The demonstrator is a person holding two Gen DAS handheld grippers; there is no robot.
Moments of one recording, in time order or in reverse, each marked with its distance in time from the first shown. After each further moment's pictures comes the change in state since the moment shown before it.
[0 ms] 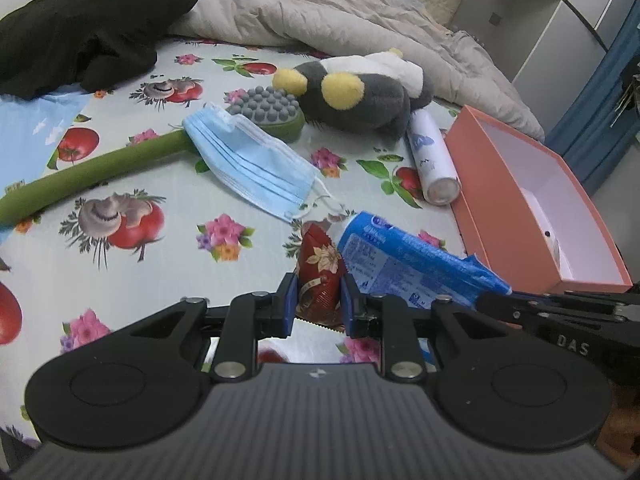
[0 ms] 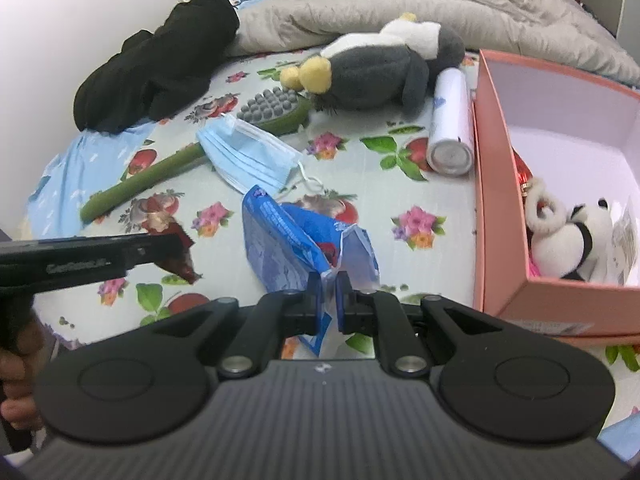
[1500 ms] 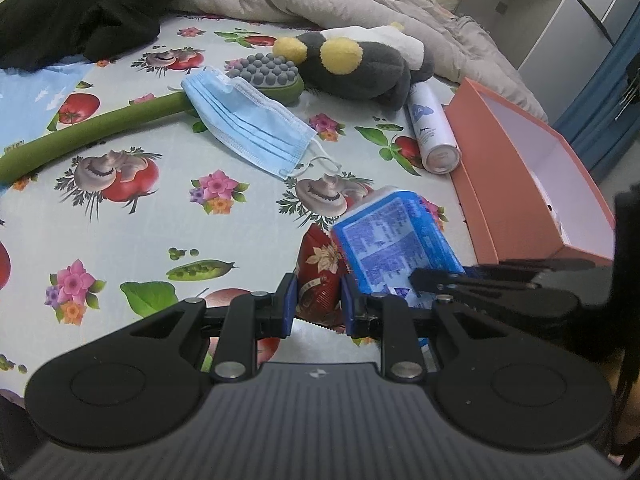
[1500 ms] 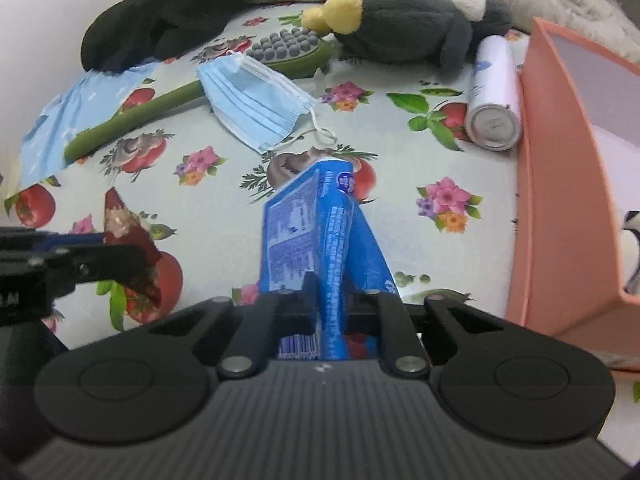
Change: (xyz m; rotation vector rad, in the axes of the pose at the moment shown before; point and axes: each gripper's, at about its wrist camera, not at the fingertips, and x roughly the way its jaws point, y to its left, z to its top) left arm 0.008 -0.008 -0.028 -0.015 0.044 0.007; right arm 0.059 0.003 -0.013 -0.131 0.079 0.019
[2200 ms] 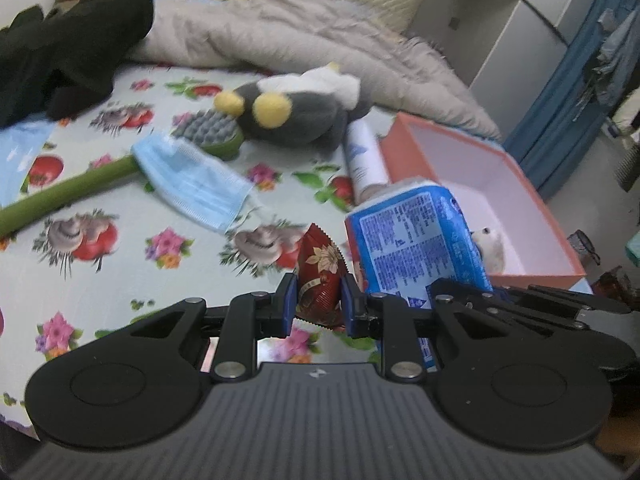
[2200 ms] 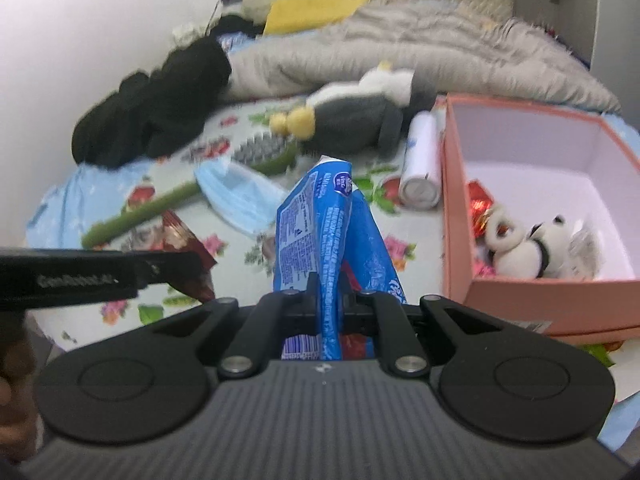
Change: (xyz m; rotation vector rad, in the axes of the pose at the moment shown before) left arm -0.048 -0.049 0.027 0.083 -0.086 -0.101; right arm -0.112 0.001 -0.010 0.139 -0.252 -0.078
